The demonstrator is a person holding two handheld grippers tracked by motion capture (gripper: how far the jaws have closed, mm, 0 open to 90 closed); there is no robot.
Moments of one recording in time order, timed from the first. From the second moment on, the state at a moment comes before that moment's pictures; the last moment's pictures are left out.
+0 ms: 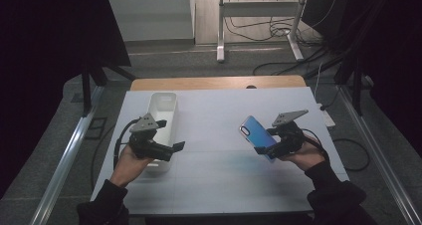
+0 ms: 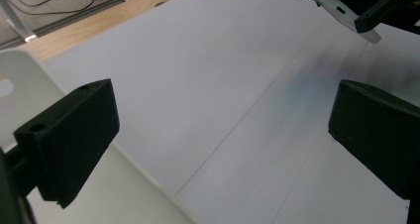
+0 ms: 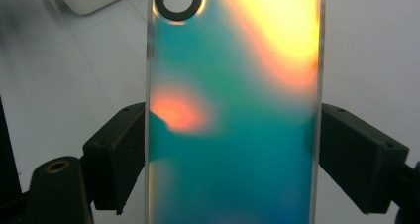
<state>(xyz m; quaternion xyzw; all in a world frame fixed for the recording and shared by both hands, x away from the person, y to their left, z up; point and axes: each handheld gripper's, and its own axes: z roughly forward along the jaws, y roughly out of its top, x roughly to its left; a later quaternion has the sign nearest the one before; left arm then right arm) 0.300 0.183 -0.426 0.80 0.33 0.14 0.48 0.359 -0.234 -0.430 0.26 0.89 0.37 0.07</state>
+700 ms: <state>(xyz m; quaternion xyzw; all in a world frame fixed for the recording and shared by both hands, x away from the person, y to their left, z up) 0.324 0.149 -0.420 0.82 0.25 0.08 0.51 0.353 -0.224 -0.423 0.22 0.88 0.41 0.04</state>
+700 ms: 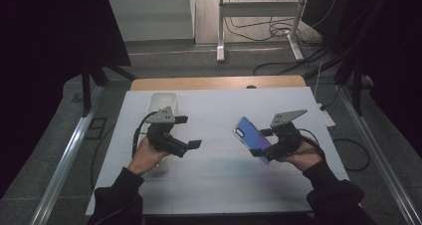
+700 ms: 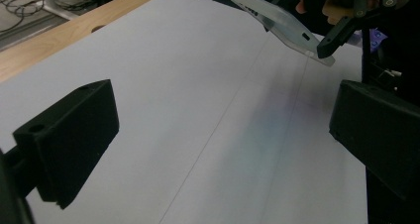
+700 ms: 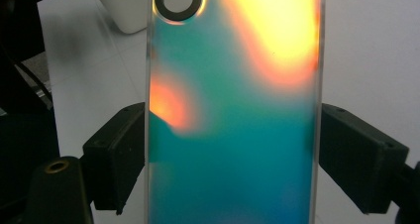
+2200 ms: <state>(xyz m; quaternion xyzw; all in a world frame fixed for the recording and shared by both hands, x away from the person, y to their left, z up) 0.306 0.109 -0.423 0.83 0.15 0.01 0.54 0.325 -0.174 -0.425 0.09 0.88 0.46 -0.06</state>
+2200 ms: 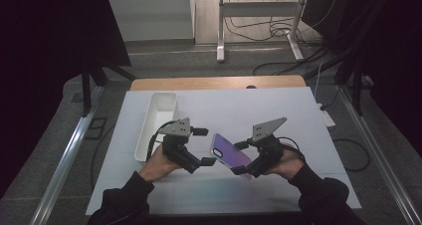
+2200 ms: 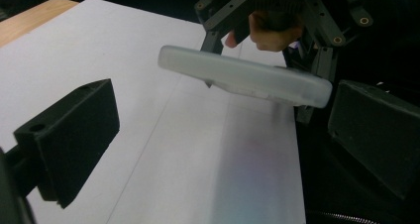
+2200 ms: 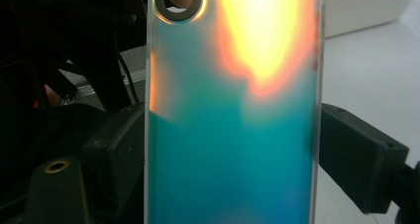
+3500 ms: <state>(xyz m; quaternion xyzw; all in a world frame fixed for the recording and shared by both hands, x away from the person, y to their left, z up) 0.303 0.096 -0.428 0.81 0.10 -0.04 0.58 0.323 -0.168 -0.427 0.05 0.87 0.48 -0.11</state>
